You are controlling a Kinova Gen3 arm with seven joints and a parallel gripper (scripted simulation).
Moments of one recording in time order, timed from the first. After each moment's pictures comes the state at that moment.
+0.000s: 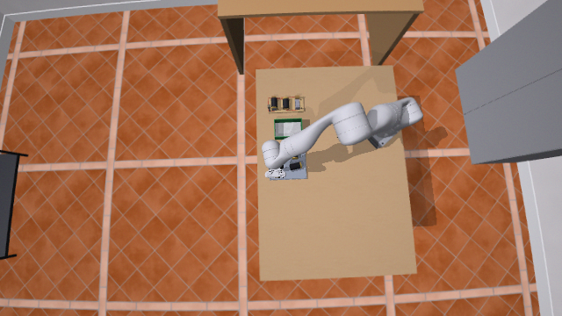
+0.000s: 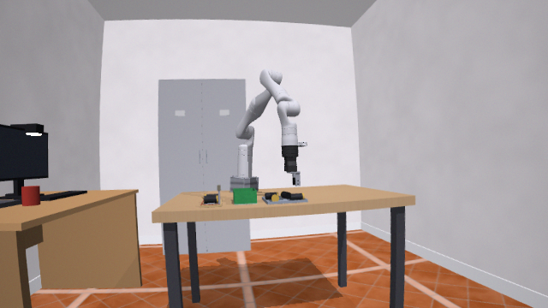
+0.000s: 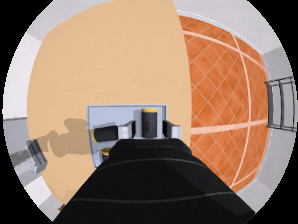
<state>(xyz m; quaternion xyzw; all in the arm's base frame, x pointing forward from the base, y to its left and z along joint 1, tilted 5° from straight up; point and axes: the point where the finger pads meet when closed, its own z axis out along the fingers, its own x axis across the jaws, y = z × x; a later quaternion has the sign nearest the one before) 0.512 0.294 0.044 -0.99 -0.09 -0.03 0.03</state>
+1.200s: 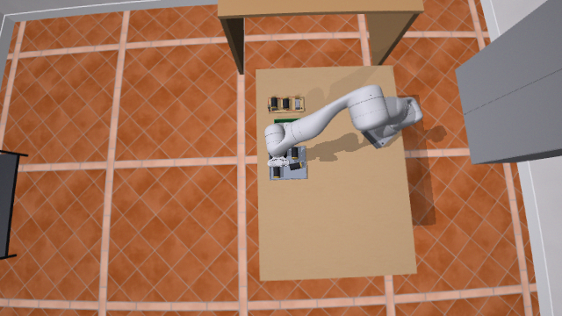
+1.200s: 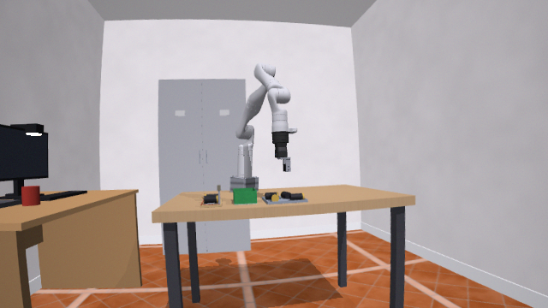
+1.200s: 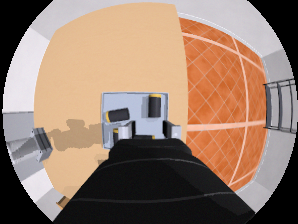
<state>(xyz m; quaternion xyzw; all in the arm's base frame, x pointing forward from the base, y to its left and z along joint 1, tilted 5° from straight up) 0.501 0.249 0.104 -0.99 -0.11 -0.03 0.03</state>
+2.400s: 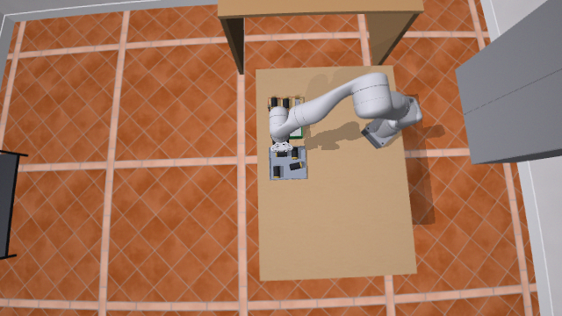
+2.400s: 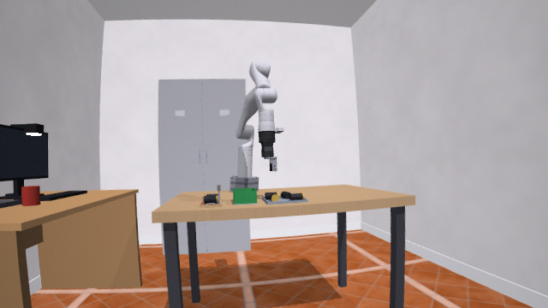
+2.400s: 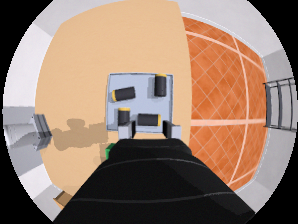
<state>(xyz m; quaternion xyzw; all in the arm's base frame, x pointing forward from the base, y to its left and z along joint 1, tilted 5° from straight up) 0.498 0.187 0.104 -0.99 -0.11 -0.03 0.03</state>
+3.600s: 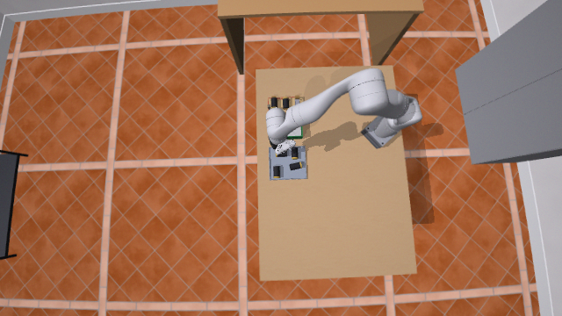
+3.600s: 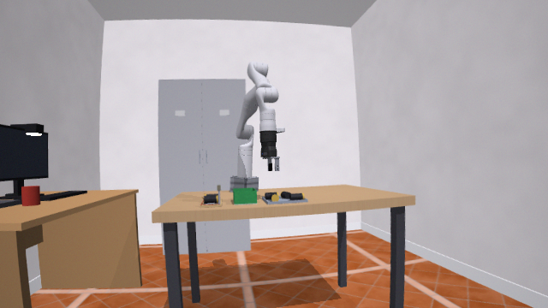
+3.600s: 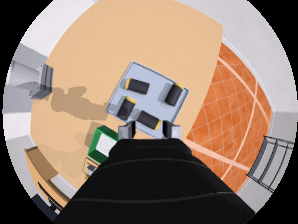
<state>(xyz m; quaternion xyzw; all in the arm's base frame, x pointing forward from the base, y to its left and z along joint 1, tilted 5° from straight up) 0.497 0.188 0.105 -0.94 -0.33 -0.04 0.02</state>
